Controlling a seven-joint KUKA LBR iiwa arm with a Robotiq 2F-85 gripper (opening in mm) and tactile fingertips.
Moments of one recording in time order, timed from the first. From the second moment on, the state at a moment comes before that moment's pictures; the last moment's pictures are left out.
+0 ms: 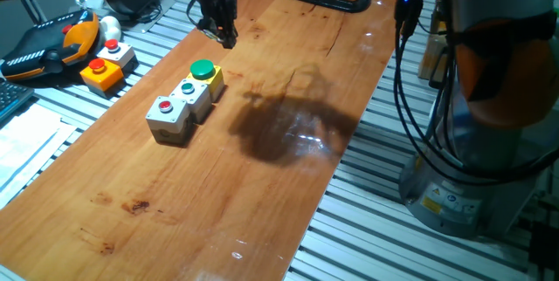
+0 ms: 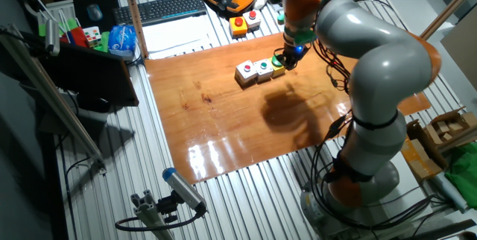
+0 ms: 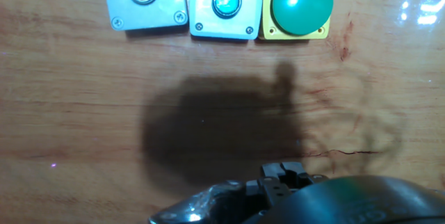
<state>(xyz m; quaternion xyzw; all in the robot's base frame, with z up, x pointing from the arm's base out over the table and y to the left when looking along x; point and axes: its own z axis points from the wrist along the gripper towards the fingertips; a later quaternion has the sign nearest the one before) 0.514 -0.001 0.236 0.04 -1.00 0.04 0.08</state>
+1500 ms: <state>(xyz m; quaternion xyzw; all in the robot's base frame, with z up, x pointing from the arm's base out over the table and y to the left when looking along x) 0.579 -0.029 0.173 0.07 -0.99 0.04 0.07</state>
